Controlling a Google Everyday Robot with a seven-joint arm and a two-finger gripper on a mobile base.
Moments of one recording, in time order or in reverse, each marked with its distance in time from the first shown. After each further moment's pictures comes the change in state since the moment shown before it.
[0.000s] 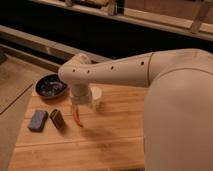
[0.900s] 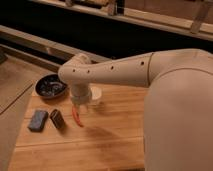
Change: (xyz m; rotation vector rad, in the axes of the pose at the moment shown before) arm 0.000 0.000 0.000 0.000 0.000 0.000
